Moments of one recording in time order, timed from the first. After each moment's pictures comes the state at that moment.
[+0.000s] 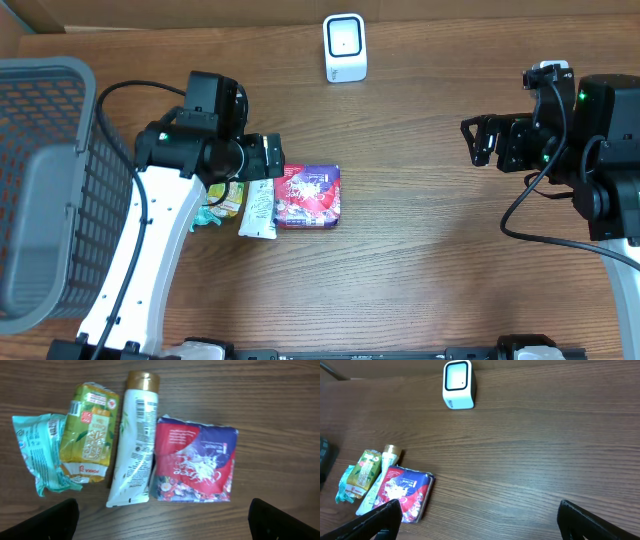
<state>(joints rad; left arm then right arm) -0.18 1.48 1.42 -1.14 0.07 -0.32 0.04 1.21 1.40 -0.96 -0.30 0.07</state>
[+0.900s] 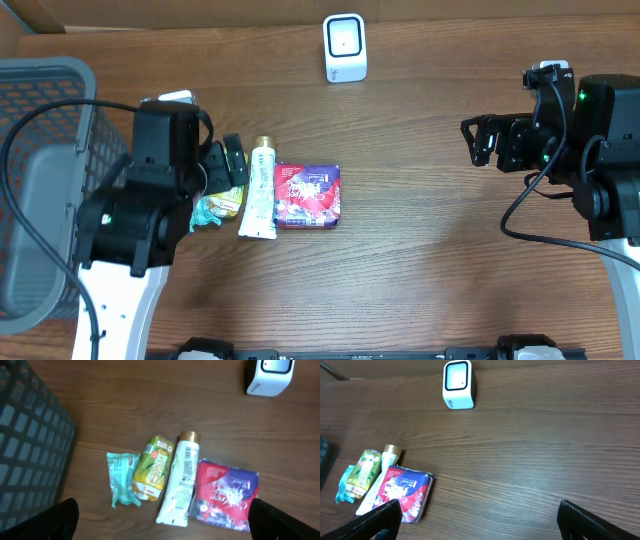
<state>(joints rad) -0.18 1.17 1.44 -1.16 -0.22 -0.31 0.04 1.21 1.40 -0.96 -0.30 0.07</state>
